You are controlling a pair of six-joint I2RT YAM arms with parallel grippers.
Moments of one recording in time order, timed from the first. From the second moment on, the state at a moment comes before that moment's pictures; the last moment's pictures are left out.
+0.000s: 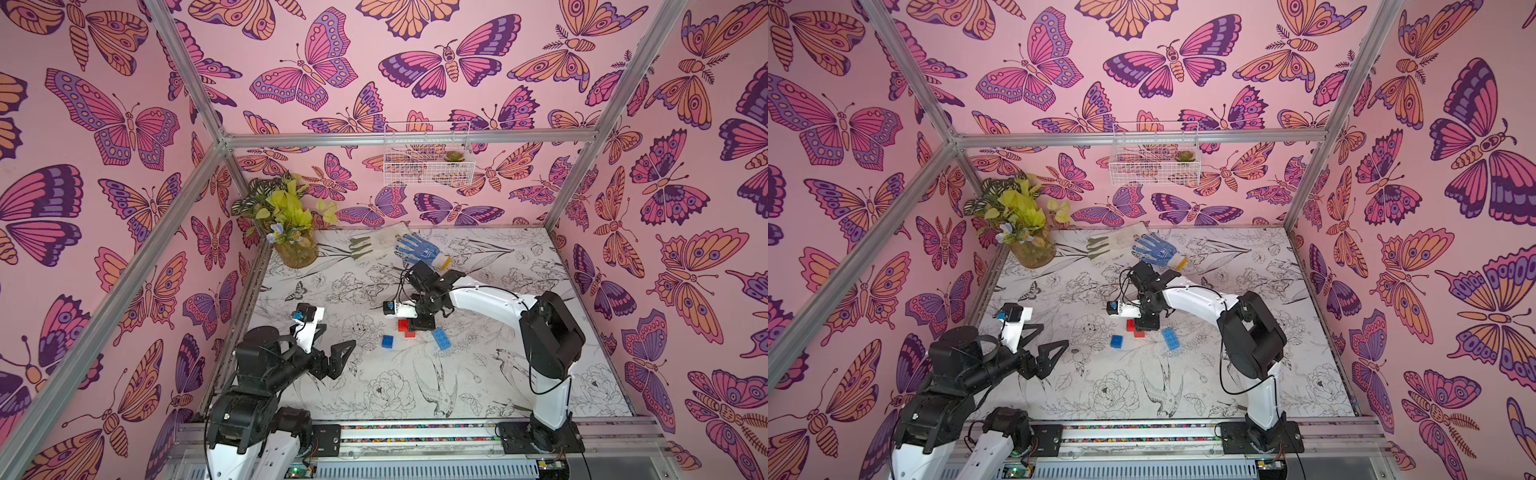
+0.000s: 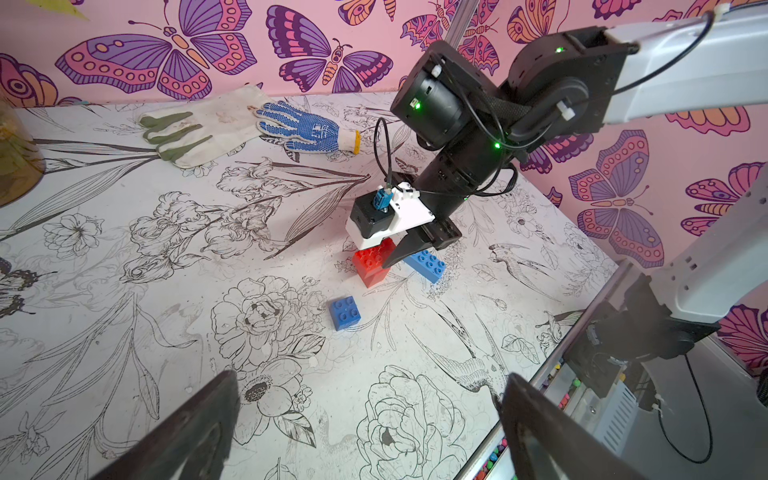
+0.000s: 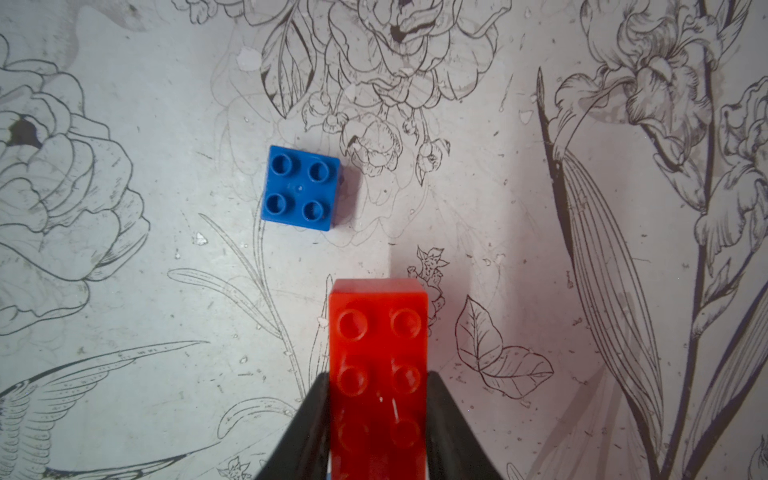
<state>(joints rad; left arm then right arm) -0.14 0.42 0.77 -0.84 0.54 -0.05 0.75 1.94 1.44 -0.76 -0.24 -0.81</state>
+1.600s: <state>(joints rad) -0.15 0.41 0.77 -0.84 0.54 -0.05 0.74 1.90 1.44 -0.78 -0.27 -0.81</state>
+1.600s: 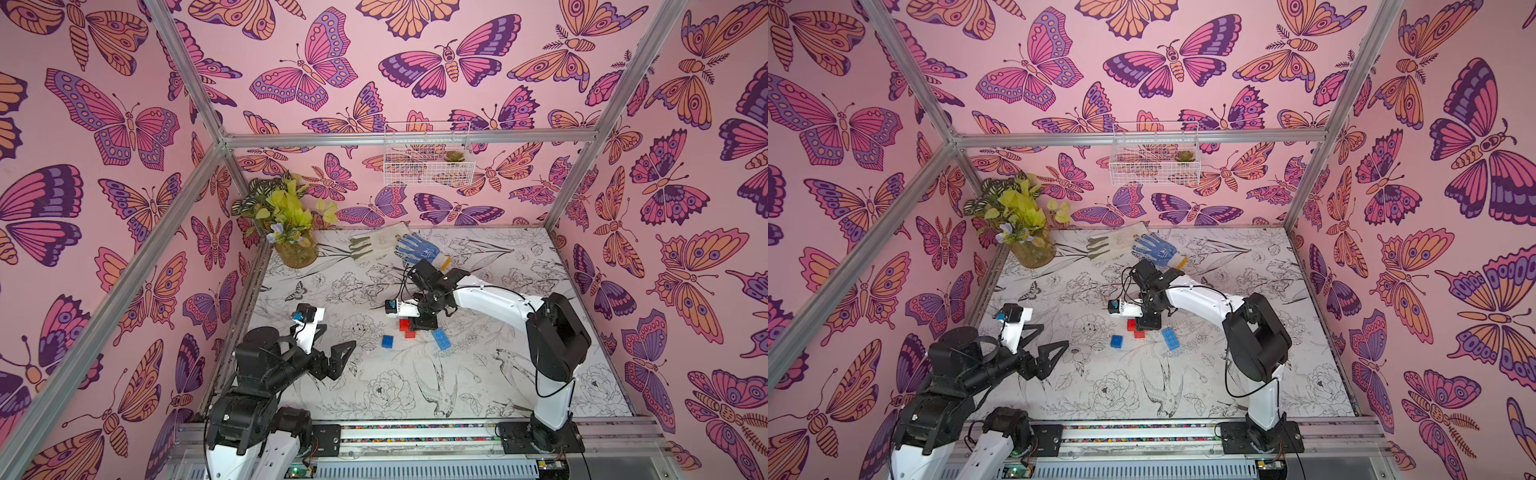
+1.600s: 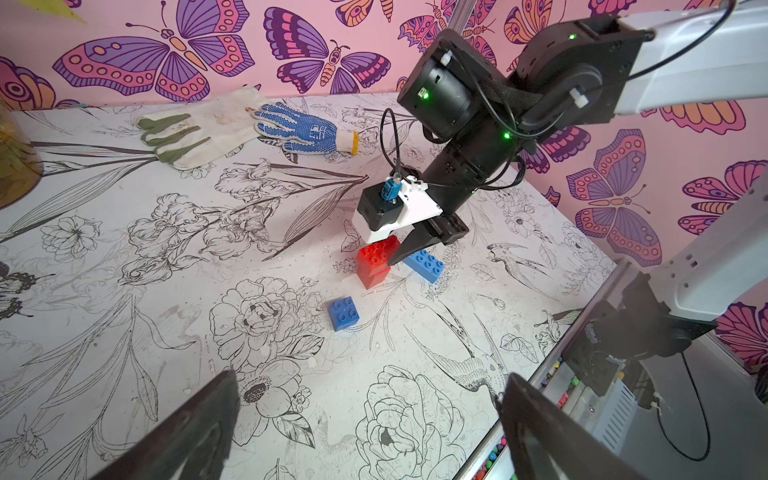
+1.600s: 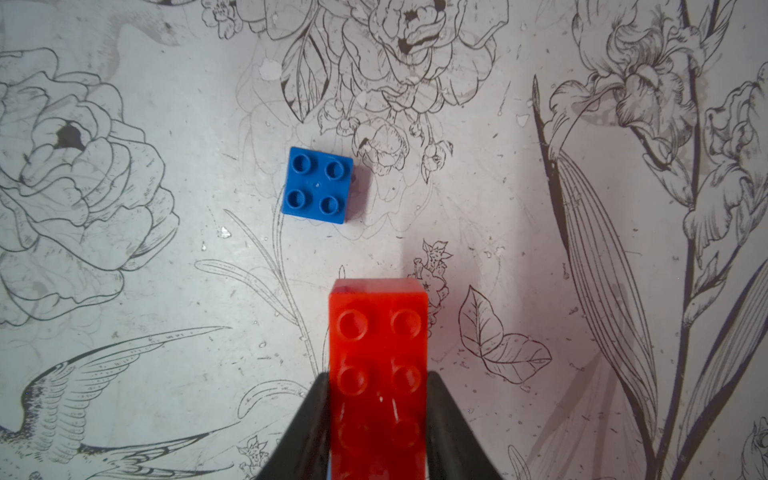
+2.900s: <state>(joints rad) -0.15 0.41 0.77 -0.84 0.54 -0.05 0.73 1.93 1.43 -0.76 -0.25 -0.81</state>
